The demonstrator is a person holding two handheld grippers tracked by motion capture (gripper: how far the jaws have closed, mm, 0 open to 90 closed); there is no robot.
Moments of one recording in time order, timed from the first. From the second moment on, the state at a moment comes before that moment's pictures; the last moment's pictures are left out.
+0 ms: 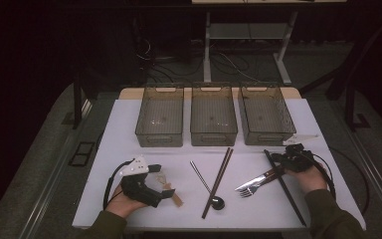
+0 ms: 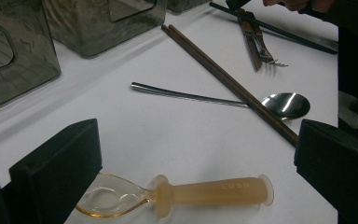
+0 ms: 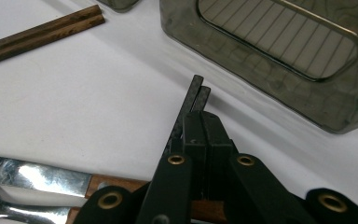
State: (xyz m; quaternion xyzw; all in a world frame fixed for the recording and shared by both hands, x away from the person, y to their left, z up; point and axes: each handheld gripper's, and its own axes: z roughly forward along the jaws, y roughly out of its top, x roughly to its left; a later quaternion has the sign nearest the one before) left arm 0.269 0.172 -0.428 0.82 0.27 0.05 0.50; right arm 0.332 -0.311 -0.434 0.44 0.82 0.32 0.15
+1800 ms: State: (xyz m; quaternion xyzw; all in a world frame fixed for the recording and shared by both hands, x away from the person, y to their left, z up) left arm 0.274 0.168 -0.435 0.83 0.27 0.07 0.49; right arm 0.329 -0.282 -0.439 0.39 0.85 0.32 0.14
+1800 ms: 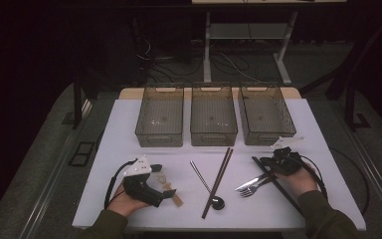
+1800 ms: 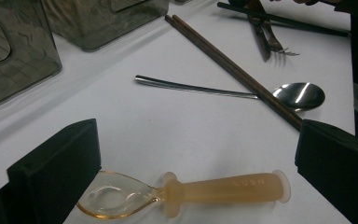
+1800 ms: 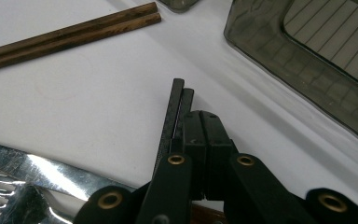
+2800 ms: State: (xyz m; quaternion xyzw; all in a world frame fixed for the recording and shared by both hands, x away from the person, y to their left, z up) left arm 0.270 0.171 -0.433 0.83 0.27 0.07 0.48; right arm 0.252 -0.330 -0.422 0.43 0.82 0.36 0.10
